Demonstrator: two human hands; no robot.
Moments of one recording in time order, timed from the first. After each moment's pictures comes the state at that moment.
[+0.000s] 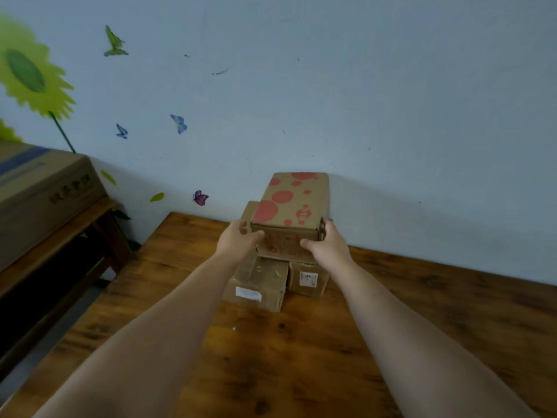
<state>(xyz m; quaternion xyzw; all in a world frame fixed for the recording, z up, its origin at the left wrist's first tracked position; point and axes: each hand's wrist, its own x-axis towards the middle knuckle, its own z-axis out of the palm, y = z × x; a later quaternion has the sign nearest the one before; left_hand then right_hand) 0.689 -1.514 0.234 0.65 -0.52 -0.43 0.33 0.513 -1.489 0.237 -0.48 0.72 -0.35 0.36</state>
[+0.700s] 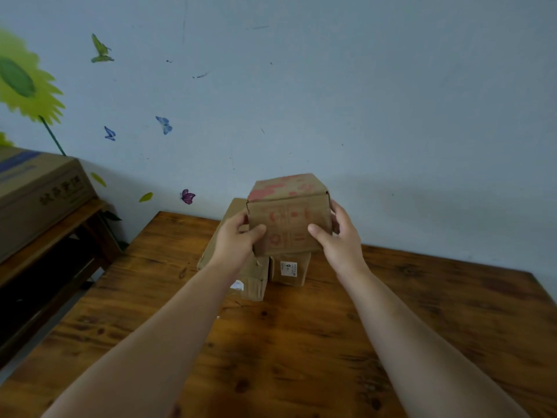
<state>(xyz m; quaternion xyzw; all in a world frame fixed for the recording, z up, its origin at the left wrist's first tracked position) 0.651 -1.449 0.260 0.52 -0.51 -0.49 0.48 0.477 -1.419 0.267 -0.48 0.60 -0.52 0.35</state>
